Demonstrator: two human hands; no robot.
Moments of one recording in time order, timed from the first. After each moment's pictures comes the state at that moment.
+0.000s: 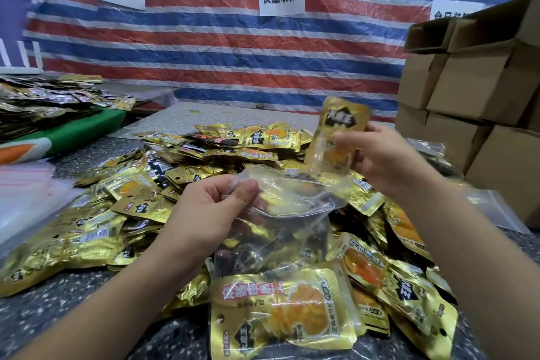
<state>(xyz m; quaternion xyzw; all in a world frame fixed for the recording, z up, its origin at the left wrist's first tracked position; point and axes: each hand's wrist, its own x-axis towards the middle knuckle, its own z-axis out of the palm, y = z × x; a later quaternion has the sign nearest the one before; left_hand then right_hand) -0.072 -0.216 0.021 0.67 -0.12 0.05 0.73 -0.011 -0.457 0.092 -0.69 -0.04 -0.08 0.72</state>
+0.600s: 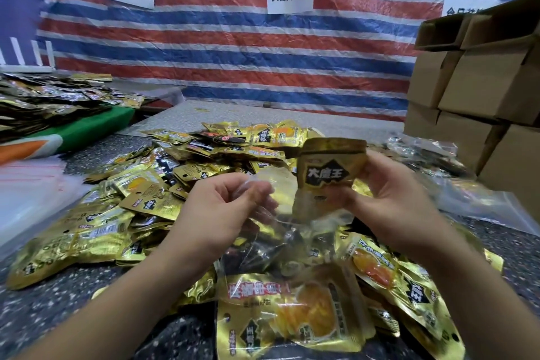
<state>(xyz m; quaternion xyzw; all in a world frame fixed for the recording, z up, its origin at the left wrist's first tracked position) -0.080 -0.221 0.026 0.68 -0.15 0.07 0.71 -0.073 -0.443 0.051 -0.79 -0.28 -0.17 0.52</state>
